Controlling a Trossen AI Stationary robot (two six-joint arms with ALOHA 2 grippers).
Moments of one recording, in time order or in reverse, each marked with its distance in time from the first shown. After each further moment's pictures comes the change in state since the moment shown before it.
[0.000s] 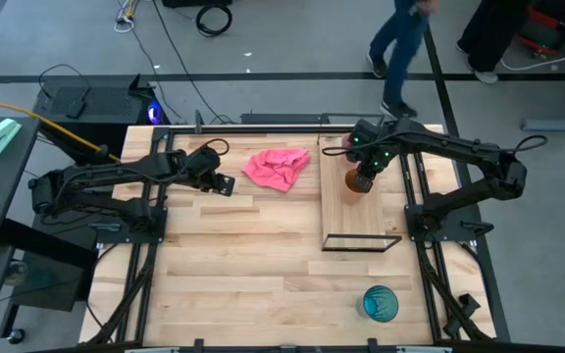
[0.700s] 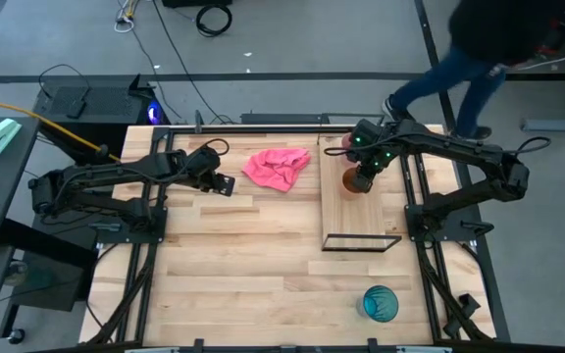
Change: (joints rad) left arm 0.000 0.000 0.000 0.000 0.000 -0.007; right arm 0.000 -0.030 -0.013 0.038 -0.020 -0.002
